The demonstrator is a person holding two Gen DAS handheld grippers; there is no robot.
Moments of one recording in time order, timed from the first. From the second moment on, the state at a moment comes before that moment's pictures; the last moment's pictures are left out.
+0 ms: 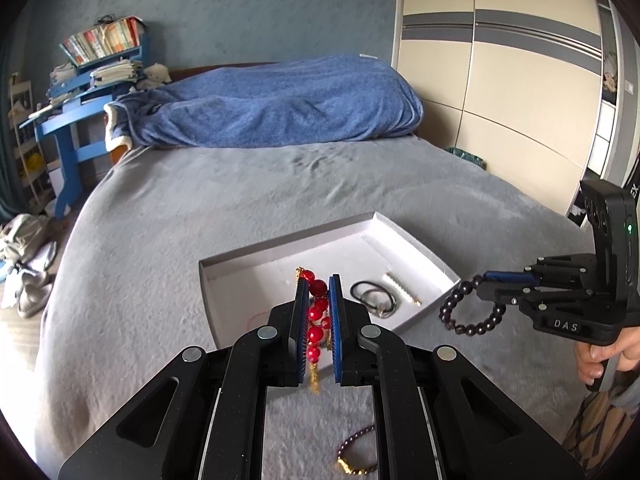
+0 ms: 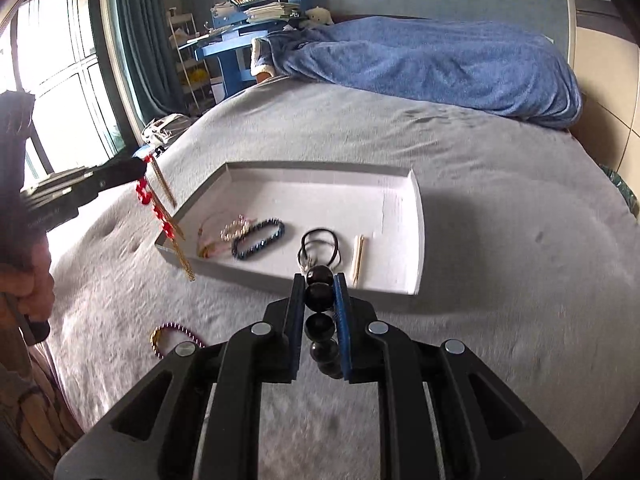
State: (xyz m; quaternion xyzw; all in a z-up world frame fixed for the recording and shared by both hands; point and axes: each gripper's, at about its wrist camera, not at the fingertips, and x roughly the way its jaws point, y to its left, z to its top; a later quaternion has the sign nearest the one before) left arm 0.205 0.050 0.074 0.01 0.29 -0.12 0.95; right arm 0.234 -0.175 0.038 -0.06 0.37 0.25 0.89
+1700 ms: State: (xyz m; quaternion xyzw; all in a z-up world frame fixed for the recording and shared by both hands) left arm 0.342 0.067 0.004 0.04 0.39 -0.06 0.92; right arm 0.392 -0.138 -0.017 -0.01 0.42 0.18 0.89
